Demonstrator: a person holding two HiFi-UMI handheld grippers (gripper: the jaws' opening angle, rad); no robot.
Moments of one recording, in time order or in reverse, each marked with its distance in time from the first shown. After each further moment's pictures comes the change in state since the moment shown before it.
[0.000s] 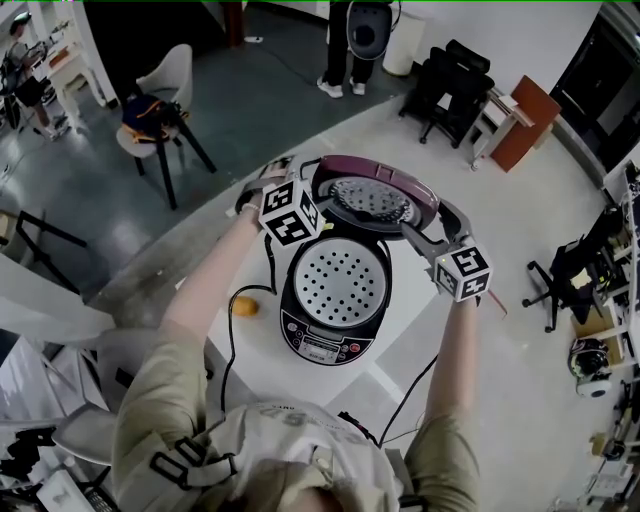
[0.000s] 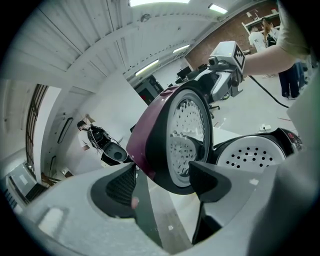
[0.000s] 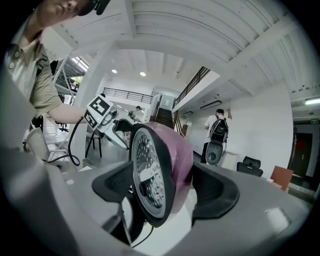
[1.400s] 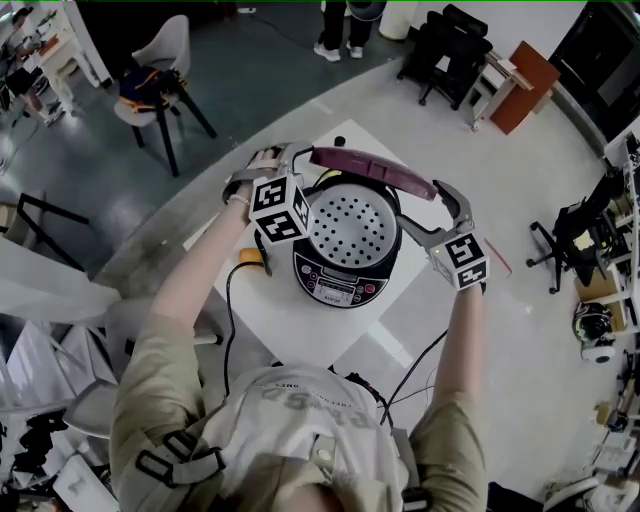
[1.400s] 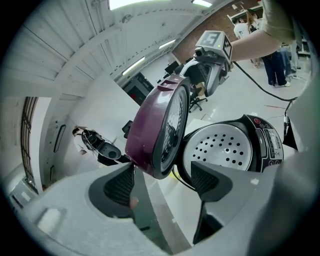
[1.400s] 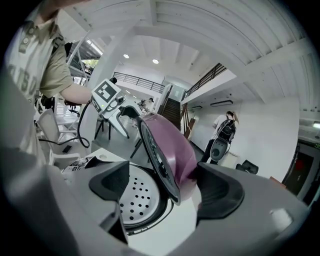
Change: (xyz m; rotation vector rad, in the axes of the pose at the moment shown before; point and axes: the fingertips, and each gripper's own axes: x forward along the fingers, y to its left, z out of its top) left arm -0.075 -0.089 -0.031 0.124 0.051 -0.055; right arm -0.057 0.100 -0.031 -0.154 0.159 0.036
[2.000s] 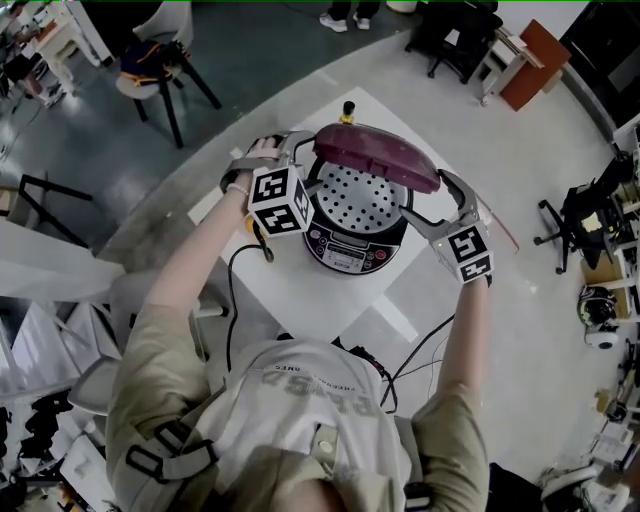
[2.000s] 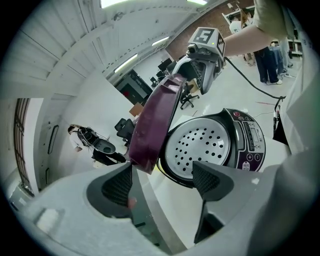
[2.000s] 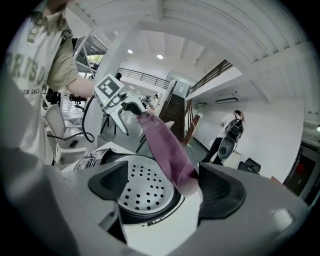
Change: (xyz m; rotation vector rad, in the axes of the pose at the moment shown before) left arm -0.018 -0.056 -0.019 0.043 0.033 -0.064; right arm -0.014 0.050 -0.025 -0.035 0.046 0.038
